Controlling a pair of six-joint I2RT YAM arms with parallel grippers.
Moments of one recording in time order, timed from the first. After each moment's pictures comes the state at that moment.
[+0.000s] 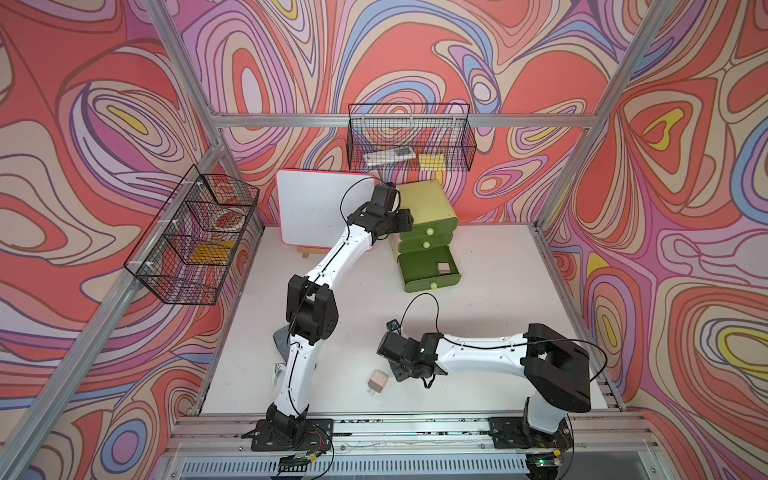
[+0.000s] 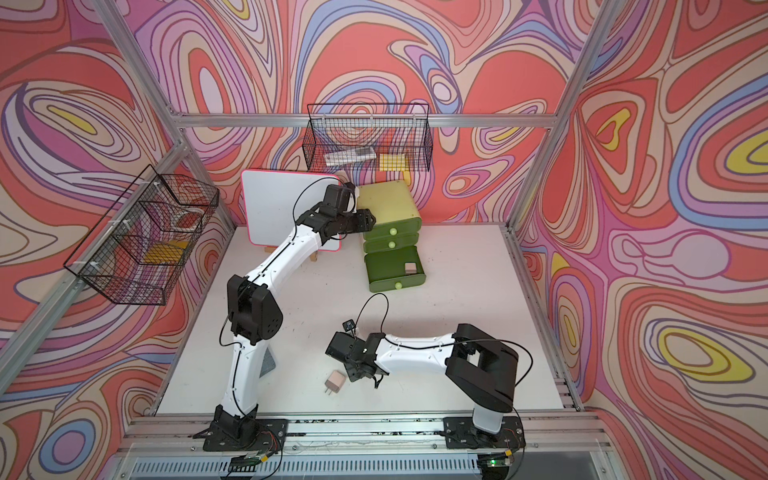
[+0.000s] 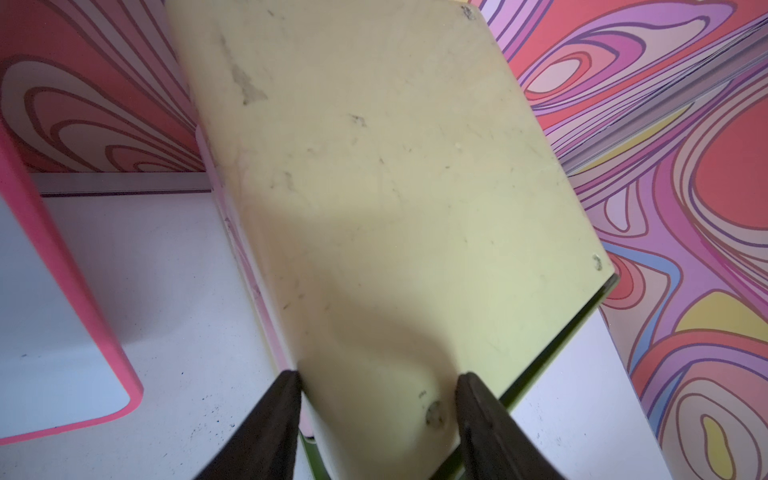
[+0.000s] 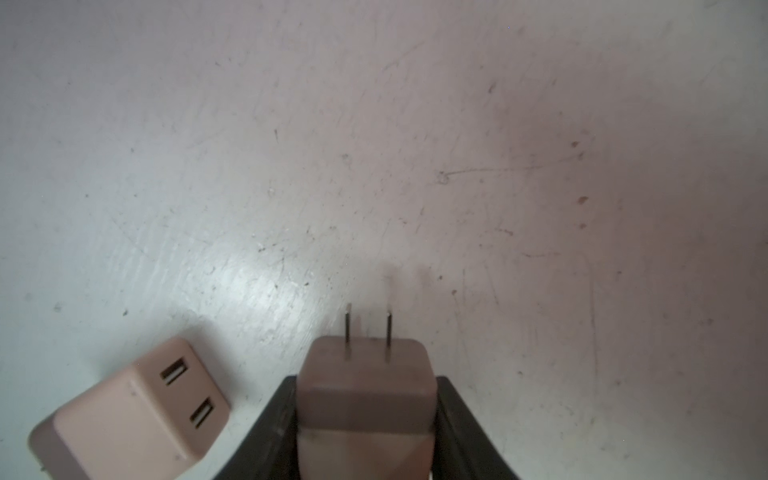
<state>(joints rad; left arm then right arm) -0.45 2.26 2.26 -0.62 0.14 -0.44 1.16 1.75 1.07 -0.58 0.25 0.64</state>
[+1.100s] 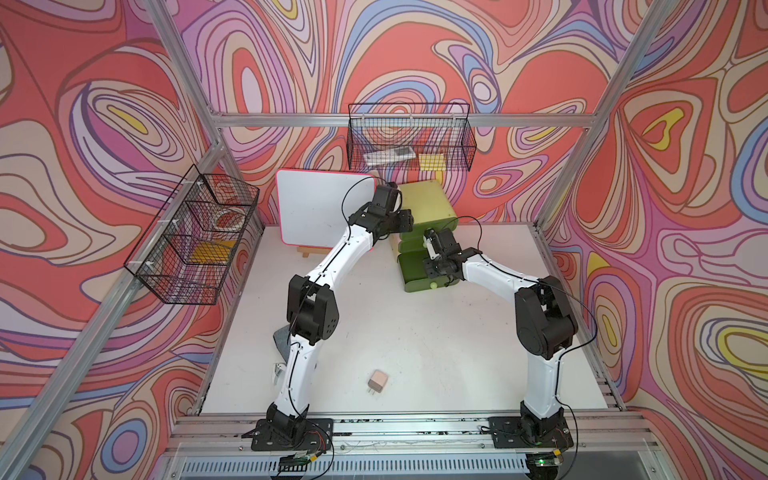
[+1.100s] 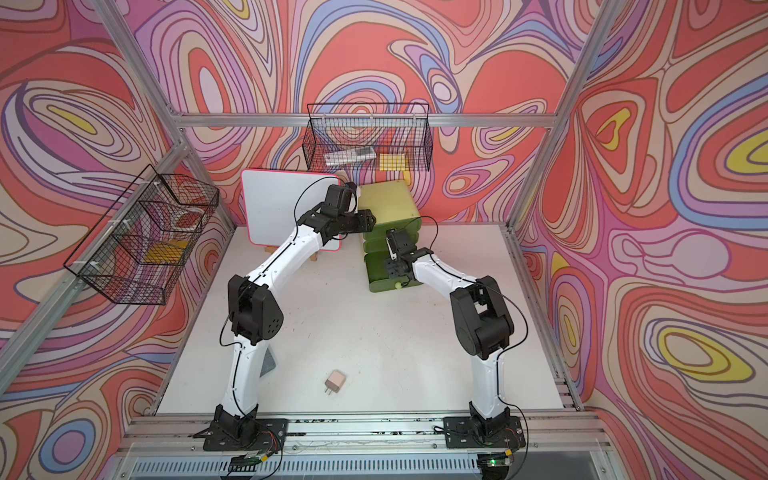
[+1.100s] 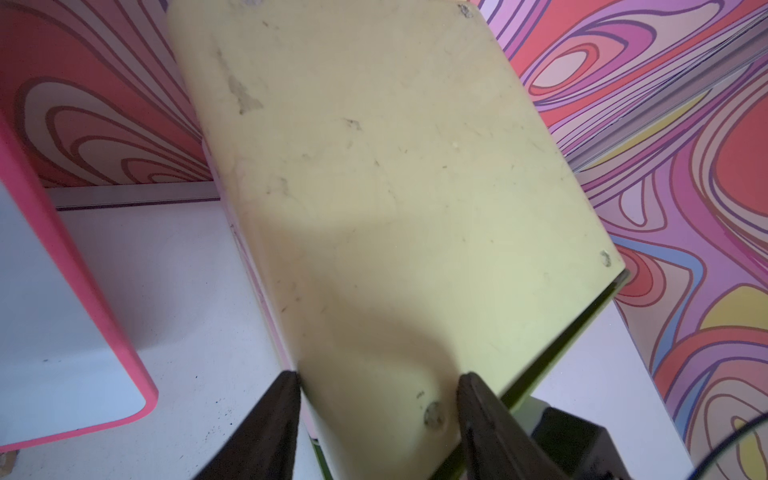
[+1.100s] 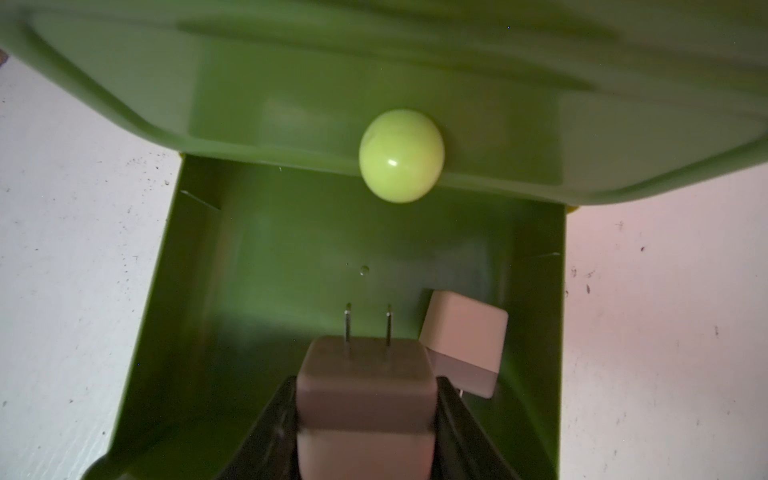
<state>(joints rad) -0.46 2.26 2.26 -0.62 0.10 -0.40 0.44 2.00 1.52 -0.43 0.13 0.04</state>
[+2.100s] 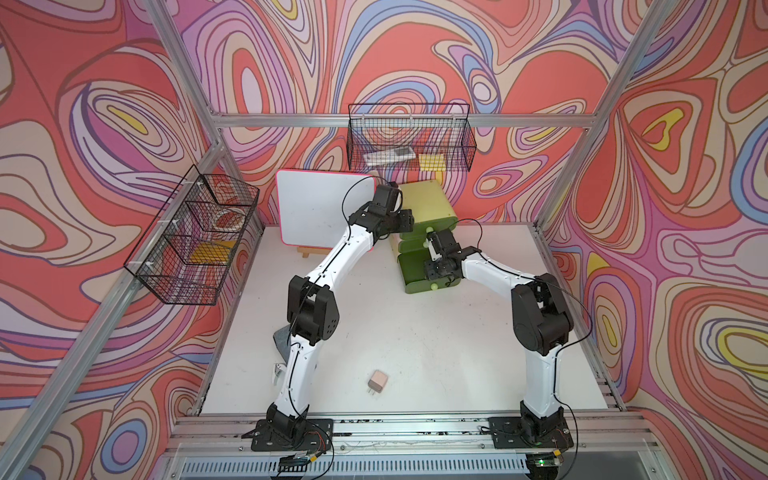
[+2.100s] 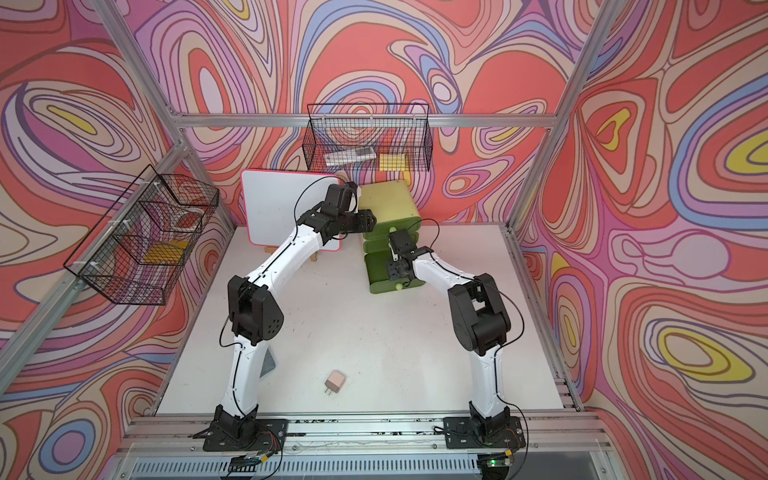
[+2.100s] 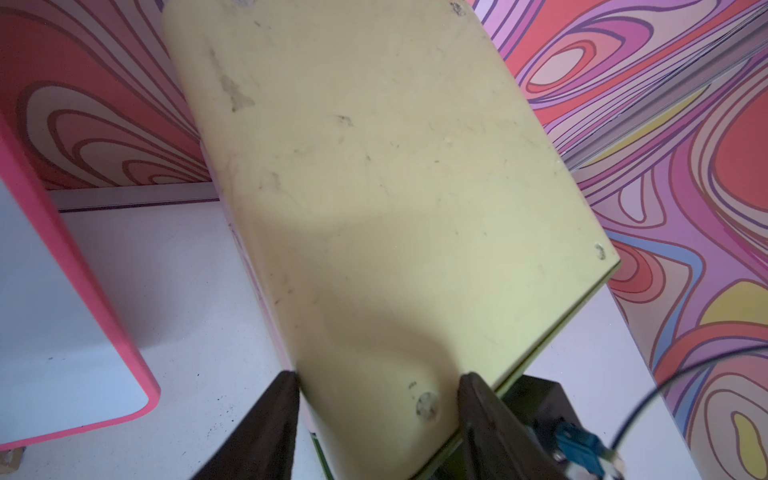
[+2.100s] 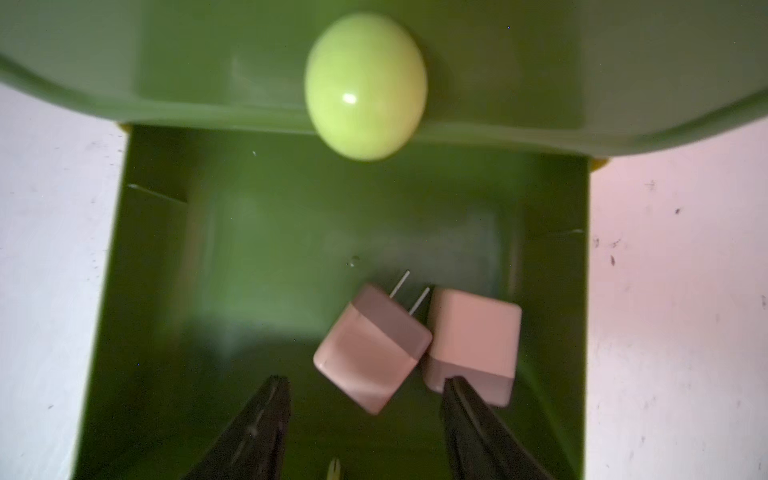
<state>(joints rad) -0.46 2.26 2.28 -0.64 0.09 -0.39 0.42 1.98 1.50 -0.49 0.09 0.09</state>
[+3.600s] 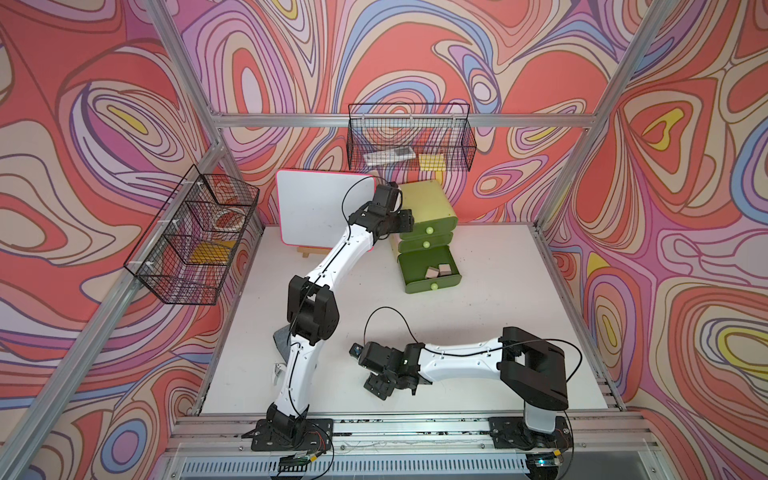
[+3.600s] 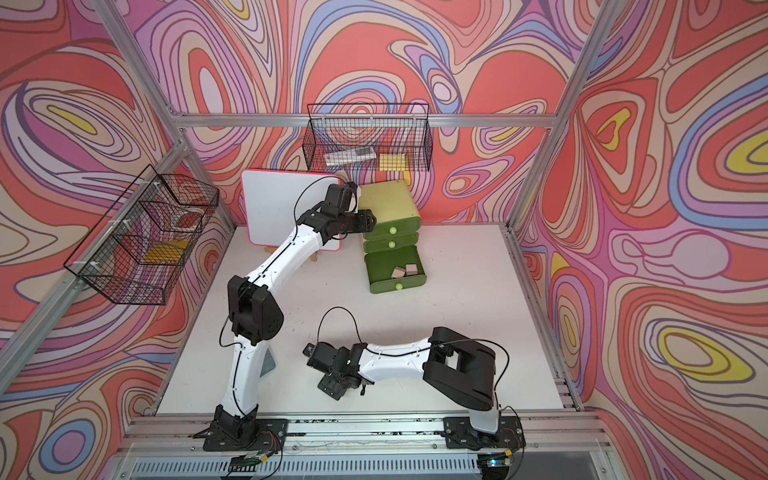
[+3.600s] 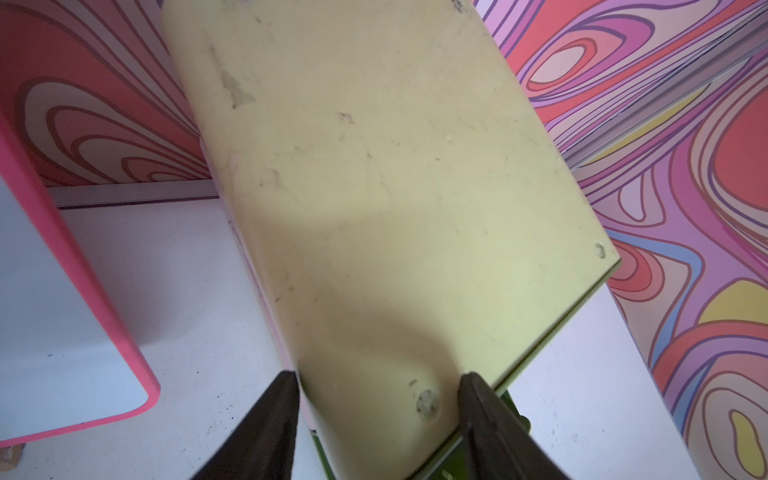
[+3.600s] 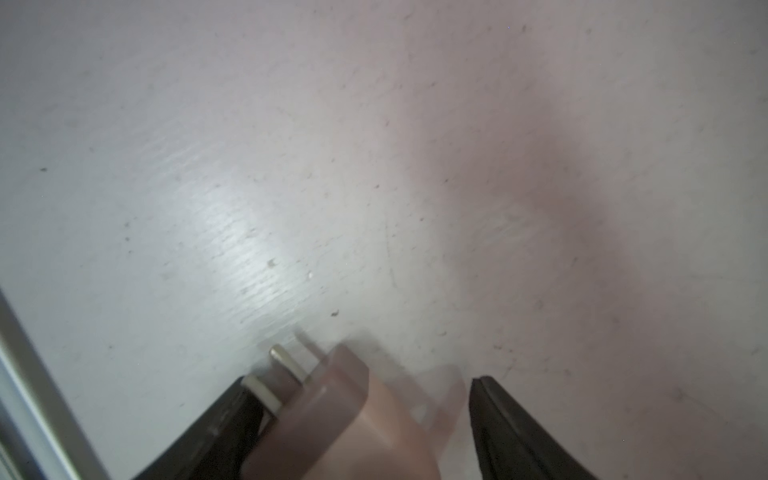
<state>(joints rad) -0.46 2.26 2.28 -0.65 0.10 -0.39 1.22 1.90 1.16 -0.39 0.13 0.11</state>
